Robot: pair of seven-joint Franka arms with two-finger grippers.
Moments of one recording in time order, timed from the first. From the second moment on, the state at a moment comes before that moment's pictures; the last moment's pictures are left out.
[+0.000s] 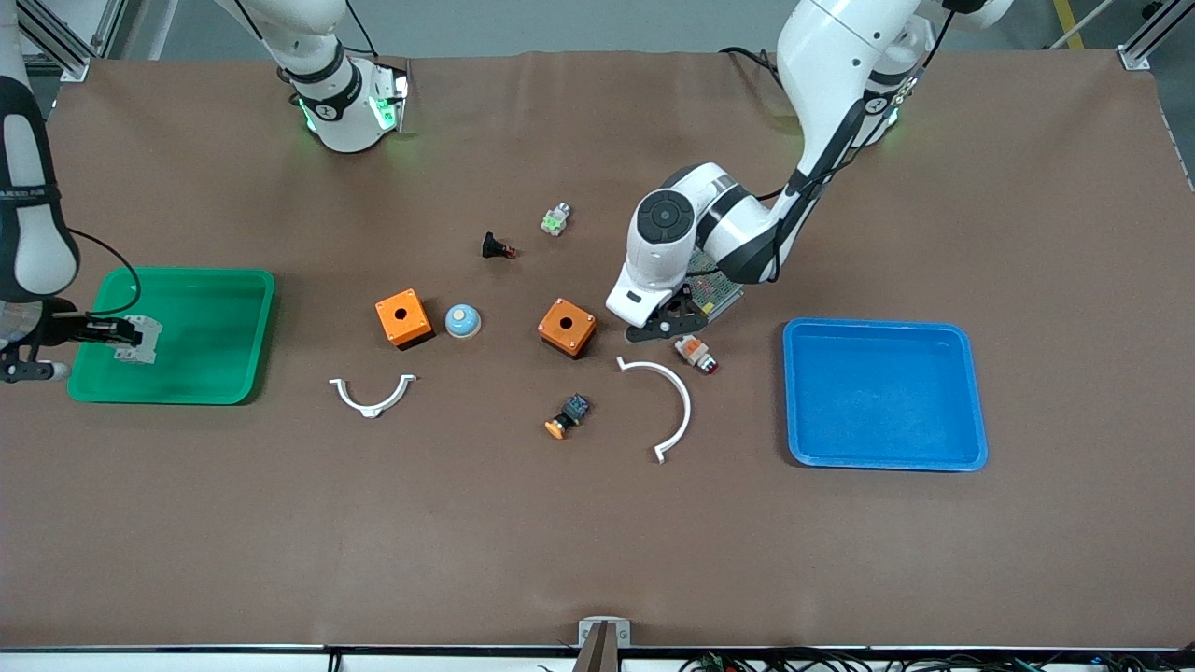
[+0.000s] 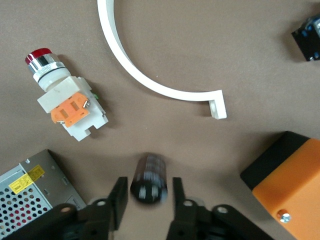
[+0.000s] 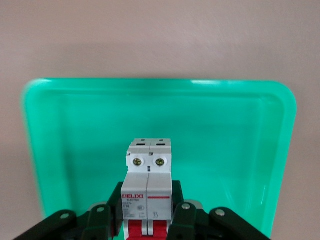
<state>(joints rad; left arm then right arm) -0.56 0.57 -0.22 -1.84 0.13 2.40 -1.05 -0.38 0.38 -0.06 -1.82 0.00 2.03 -0.46</state>
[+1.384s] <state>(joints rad) -0.16 0.32 -0.20 -1.44 0.19 1.84 -0.60 0.47 0.49 -0.04 -1.59 0.17 2.01 0.56</state>
